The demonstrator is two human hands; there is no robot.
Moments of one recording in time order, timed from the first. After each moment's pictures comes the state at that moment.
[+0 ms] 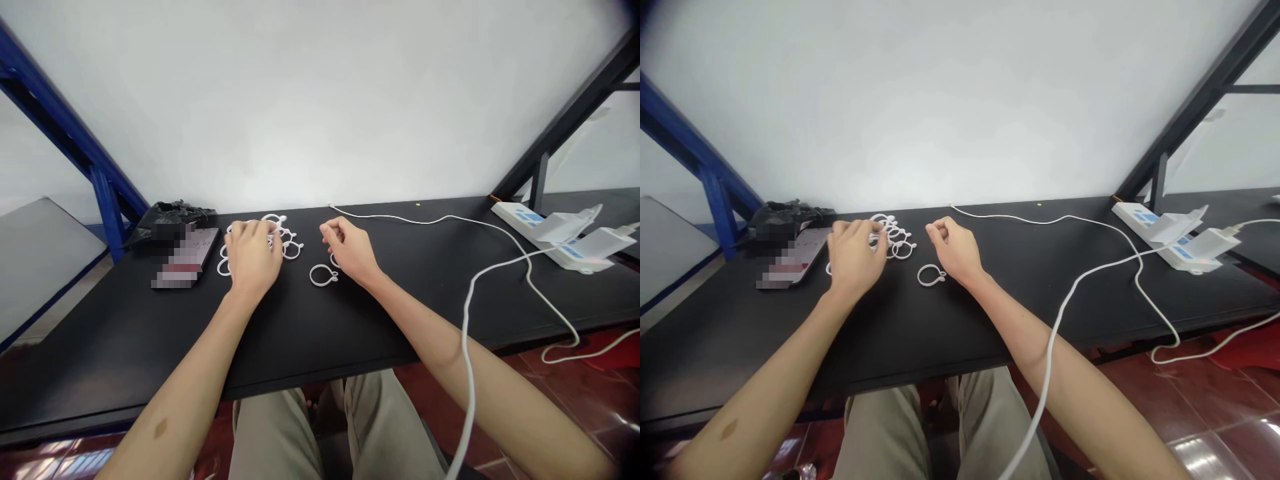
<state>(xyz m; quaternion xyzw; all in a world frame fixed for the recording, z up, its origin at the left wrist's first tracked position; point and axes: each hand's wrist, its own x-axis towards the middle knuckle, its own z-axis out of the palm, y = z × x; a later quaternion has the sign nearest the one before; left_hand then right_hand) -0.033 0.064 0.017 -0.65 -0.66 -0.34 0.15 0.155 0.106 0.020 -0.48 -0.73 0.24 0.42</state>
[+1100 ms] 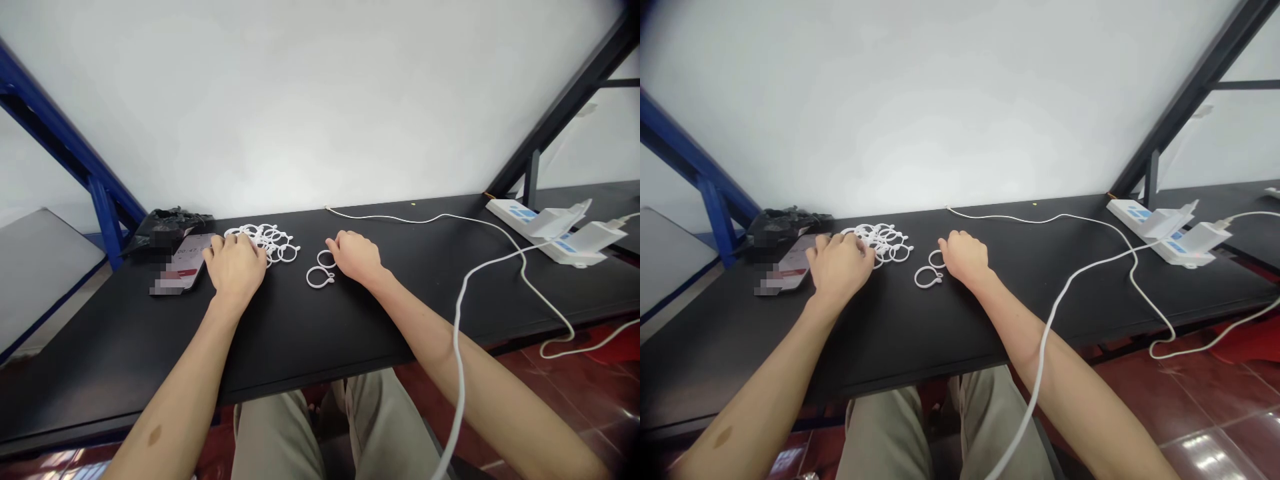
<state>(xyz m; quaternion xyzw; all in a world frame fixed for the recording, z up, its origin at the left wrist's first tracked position) -0.047 0.063 0.016 -0.57 -0.78 -0.18 0.17 0.166 0.110 0.021 -0.64 -0.76 0.05 0.12</state>
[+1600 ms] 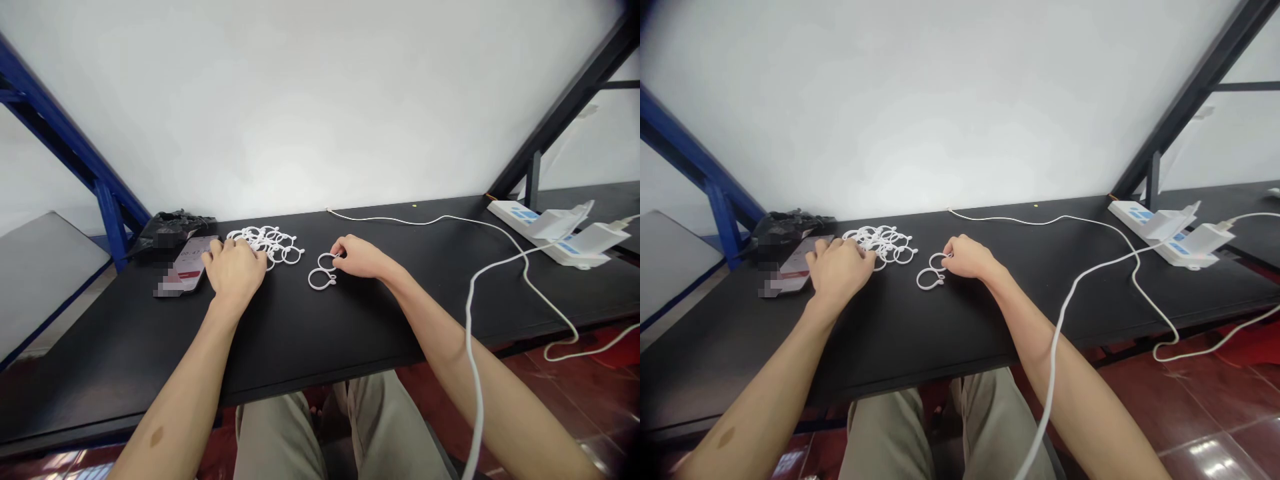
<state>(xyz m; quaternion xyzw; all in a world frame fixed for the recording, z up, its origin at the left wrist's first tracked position) -0.048 0.062 0.020 -0.56 -0.80 -0.16 0.14 0.189 0.124 0.021 -0.54 -0.81 0.17 0.13</state>
